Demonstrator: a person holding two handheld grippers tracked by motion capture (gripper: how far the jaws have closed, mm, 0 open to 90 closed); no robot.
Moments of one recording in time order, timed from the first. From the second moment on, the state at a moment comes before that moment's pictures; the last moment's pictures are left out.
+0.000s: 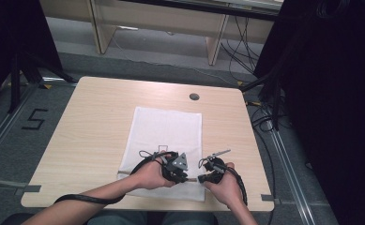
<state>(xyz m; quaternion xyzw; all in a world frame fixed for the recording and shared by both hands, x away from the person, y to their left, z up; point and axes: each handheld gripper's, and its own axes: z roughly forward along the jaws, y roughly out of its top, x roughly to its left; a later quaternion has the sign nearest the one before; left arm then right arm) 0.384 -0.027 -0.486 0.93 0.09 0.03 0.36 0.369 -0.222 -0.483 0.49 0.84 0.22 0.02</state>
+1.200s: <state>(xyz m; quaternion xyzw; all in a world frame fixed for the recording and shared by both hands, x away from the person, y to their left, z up) 0.383 -0.022 -0.483 0.93 0.09 0.03 0.36 0.370 -0.224 -0.484 0.49 0.84 0.23 0.02</state>
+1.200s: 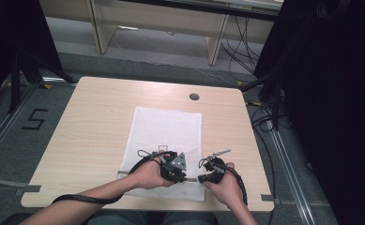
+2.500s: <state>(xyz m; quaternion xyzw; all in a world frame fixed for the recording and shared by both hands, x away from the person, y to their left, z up) 0.382 -0.009 -0.481 0.93 0.09 0.03 0.36 0.370 -0.223 -0.484 0.48 0.84 0.23 0.03</state>
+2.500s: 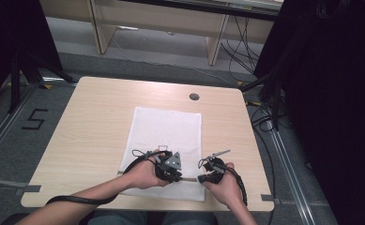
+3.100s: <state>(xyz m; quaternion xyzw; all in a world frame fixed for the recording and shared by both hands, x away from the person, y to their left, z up) 0.382 -0.004 -0.479 0.93 0.09 0.04 0.36 0.370 -0.223 -0.484 0.48 0.84 0.23 0.03</state>
